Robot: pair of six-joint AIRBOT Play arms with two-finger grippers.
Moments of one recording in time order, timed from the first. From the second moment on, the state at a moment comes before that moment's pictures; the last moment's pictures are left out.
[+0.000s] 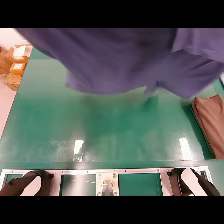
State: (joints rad) left arm 0.15 -0.94 2.07 0.91 -1.22 -1.36; right arm -0.71 -0.86 1.72 -0.19 1.13 1.09
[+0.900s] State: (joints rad) left arm 0.14 -1.34 1.67 1.04 -1.09 -1.27; right arm -0.46 -1.14 1.27 -0.33 0.82 0.98
